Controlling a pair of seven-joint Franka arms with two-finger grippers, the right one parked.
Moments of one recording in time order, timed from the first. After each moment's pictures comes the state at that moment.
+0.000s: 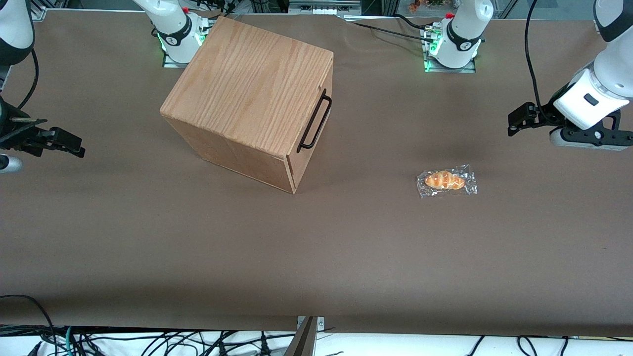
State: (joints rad) arm -0.04 0.00 -0.03 -1.70 -0.01 1.67 -0.01
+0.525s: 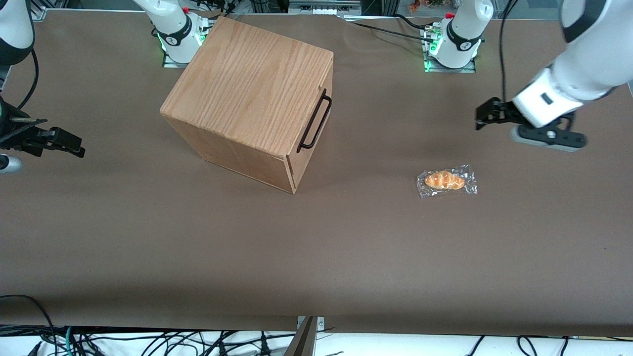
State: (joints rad) arm -0.05 0.03 -0.16 -1.70 -0.09 1.65 -0.04
